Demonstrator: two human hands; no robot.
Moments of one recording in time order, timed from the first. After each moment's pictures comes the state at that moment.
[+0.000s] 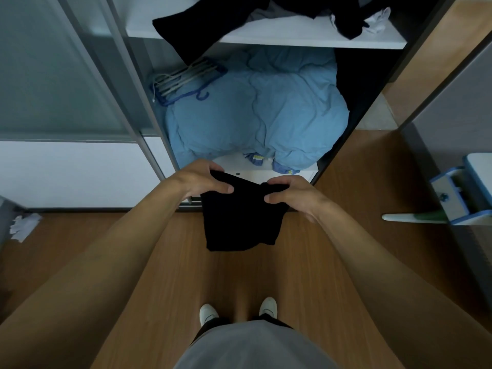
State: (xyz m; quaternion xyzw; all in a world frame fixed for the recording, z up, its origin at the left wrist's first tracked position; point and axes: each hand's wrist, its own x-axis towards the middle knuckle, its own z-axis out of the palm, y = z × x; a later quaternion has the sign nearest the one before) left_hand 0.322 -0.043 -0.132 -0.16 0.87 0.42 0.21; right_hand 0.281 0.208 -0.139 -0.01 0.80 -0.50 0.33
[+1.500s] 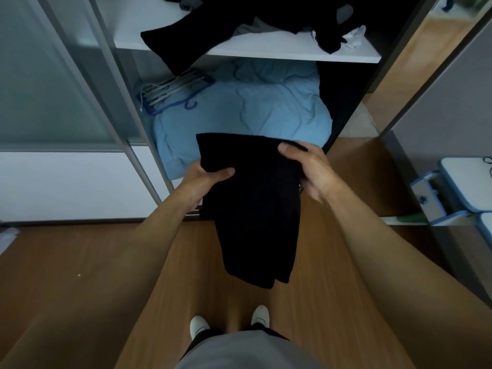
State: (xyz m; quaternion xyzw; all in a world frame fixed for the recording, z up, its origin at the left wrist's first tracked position) left_hand 0.311 -0.015 -0.159 -0.14 0.66 0.73 0.02; right_hand 0.248 0.227 -0.089 -0.06 0.62 -0.75 0.22
